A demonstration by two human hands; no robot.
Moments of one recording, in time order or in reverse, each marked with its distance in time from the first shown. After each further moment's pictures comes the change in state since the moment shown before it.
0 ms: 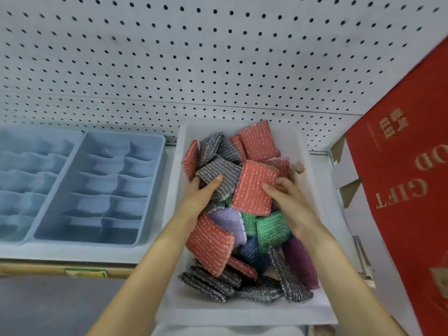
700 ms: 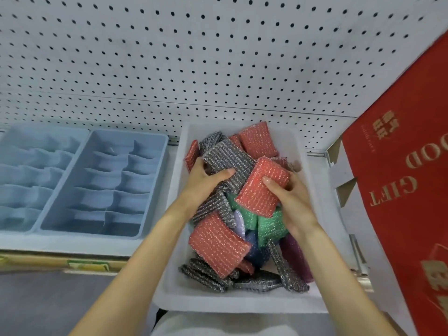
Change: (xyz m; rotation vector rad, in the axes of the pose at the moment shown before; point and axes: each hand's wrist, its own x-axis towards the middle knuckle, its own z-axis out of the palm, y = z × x) left_hand -0.034 0.032 0.002 0.064 -0.049 0.272; right_hand -0.019 -0.004 0.001 0.245 -0.005 -0.165
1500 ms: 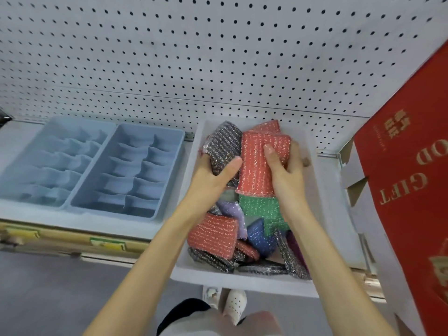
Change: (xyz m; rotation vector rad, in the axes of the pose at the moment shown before) left_hand -0.073 0.021 0.004 -0.104 0.043 0.229; right_hand -0.031 -0.029 0.049 -0.119 0.038 -0.352
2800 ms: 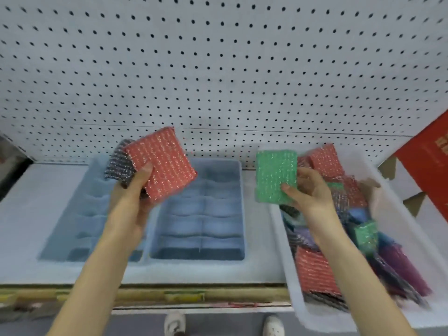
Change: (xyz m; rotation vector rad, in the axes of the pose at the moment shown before) left_hand 0.045 -0.008 -0.305 -0.447 0.344 -0.036; right_hand -0.012 0.008 0.154 -0.056 0.103 0.072
